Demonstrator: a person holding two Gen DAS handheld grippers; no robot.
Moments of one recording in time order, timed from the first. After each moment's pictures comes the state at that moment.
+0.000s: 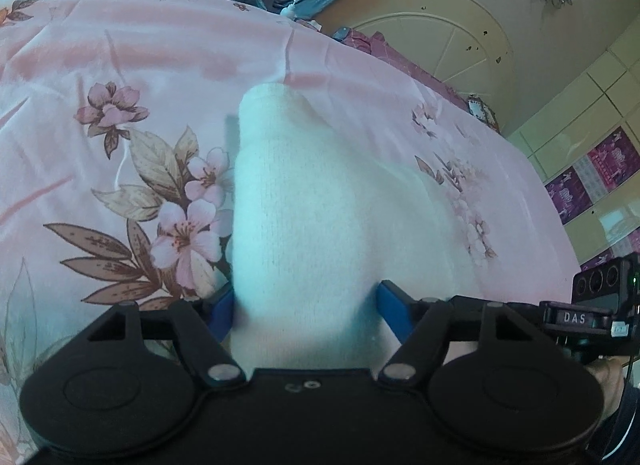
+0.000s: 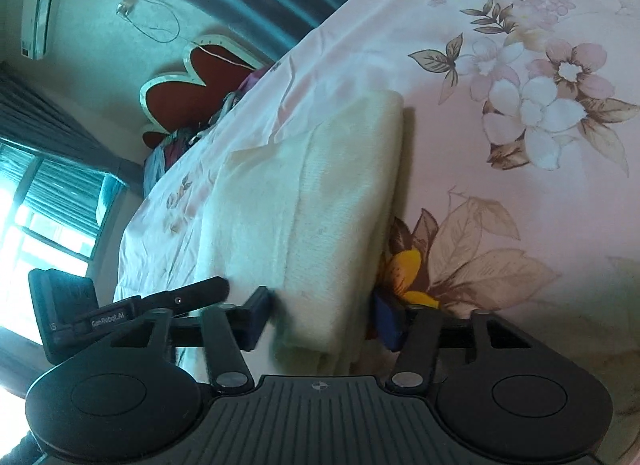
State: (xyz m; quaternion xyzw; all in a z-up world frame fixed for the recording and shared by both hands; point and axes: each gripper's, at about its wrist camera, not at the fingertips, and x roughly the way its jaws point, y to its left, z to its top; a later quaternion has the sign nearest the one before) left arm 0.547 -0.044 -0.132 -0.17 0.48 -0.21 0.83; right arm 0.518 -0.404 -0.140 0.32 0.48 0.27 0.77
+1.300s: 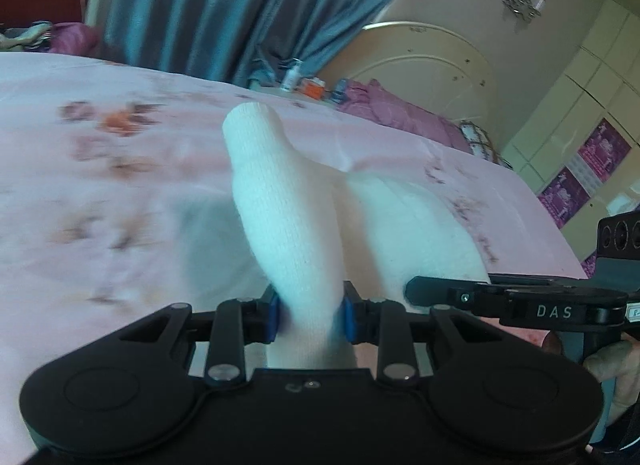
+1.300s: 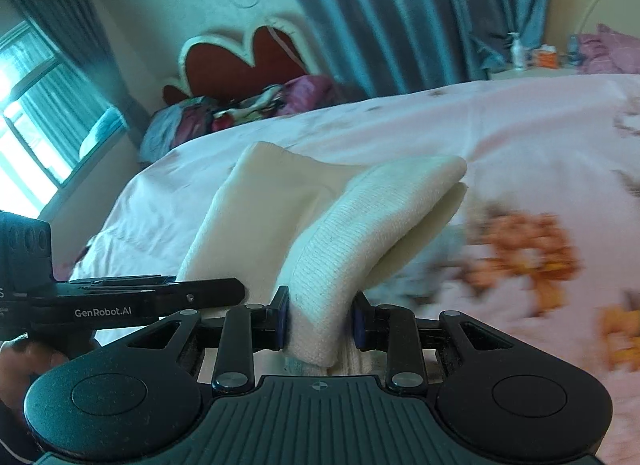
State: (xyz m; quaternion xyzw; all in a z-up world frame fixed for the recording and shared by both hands) left arm 0.488 0.117 -0.058 -0.13 0.41 -0.21 0.88; right arm 0.477 -0.160 -0.041 0.16 0.42 0.29 0.85
